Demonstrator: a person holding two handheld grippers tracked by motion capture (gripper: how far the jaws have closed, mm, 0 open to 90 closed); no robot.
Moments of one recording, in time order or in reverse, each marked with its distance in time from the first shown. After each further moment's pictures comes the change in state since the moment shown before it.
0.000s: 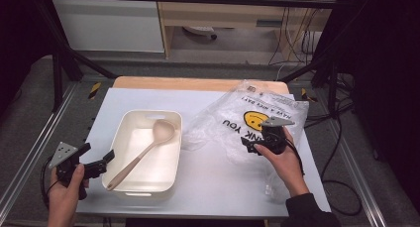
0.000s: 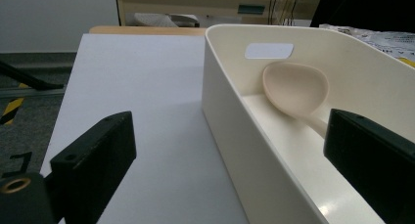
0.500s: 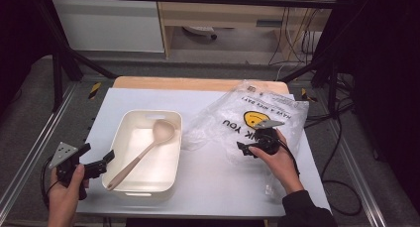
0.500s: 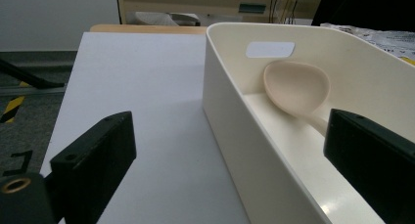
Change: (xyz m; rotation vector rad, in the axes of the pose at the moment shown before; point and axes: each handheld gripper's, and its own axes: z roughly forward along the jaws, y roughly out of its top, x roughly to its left) left arm 0.000 -0.001 0.001 0.003 0.002 -0.003; right arm 0.000 -0.014 0.029 0.096 0.032 -0.022
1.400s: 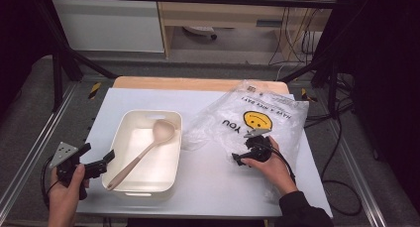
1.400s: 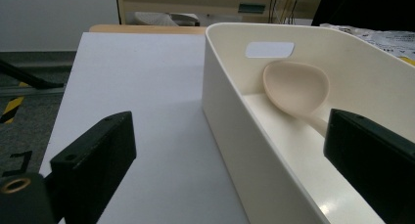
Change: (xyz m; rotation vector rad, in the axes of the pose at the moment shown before) left arm 0.000 0.000 0.000 -0.001 0.000 0.000; right arm 0.015 -0.020 0.024 0.113 0.011 -0.058
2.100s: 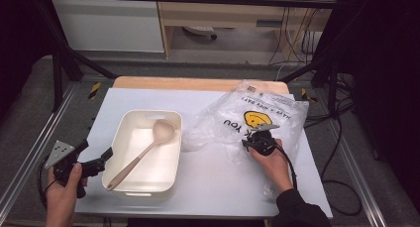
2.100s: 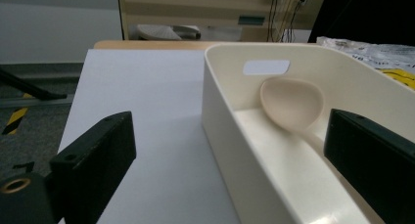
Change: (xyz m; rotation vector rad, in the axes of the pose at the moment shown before) left arm -0.006 0.016 -0.009 -0.052 0.003 0.025; right arm -0.020 0.004 -0.003 -0.074 -0.068 0.112
